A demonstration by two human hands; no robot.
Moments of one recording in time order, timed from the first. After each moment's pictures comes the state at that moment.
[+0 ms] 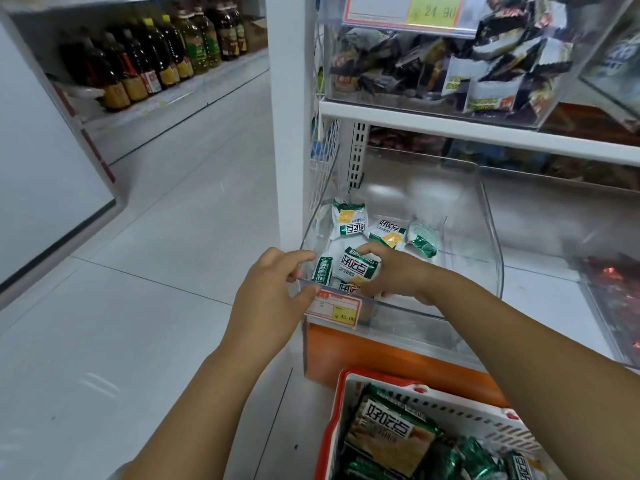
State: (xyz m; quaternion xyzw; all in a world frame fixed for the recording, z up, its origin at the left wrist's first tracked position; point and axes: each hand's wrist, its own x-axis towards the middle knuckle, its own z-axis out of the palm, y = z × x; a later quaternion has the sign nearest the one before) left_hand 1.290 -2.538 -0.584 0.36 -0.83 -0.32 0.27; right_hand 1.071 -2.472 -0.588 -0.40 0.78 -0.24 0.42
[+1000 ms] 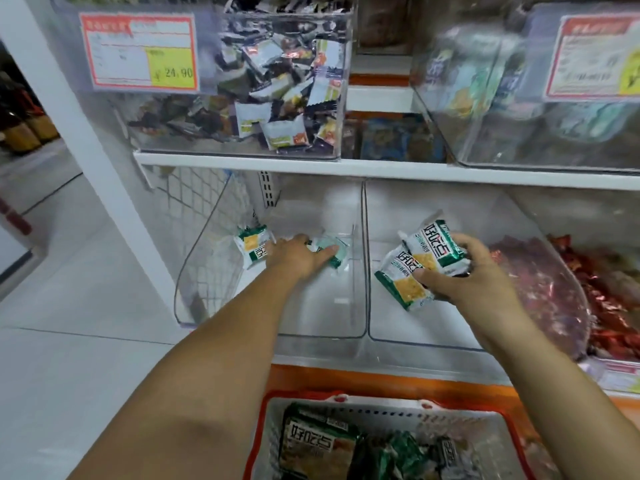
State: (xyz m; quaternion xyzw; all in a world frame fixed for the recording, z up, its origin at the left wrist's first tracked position) left_hand 1.048 -2.557 -0.614 0.40 -0.89 -0.21 -0.05; right_hand 0.989 -2.290 -0.546 -0.17 0.73 -0.63 0.18
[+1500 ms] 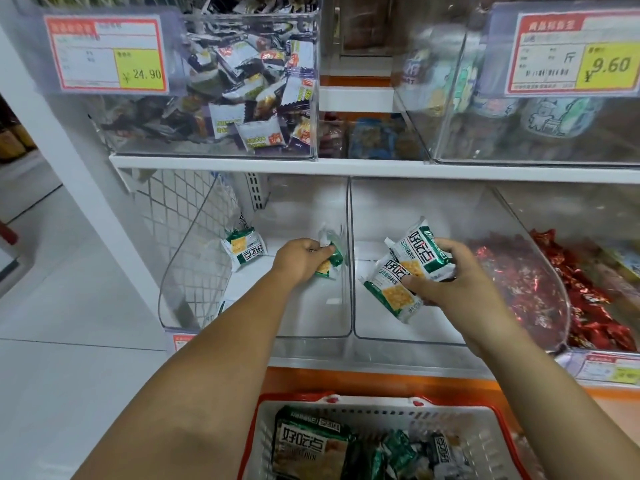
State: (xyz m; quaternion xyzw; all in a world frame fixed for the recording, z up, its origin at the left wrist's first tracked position) left_hand 1.041 -2.531 -0.615 0.36 -0.79 -0.48 0.09; right_hand 0.990 -2.281 -0.552 -0.17 0.76 -0.60 0.18
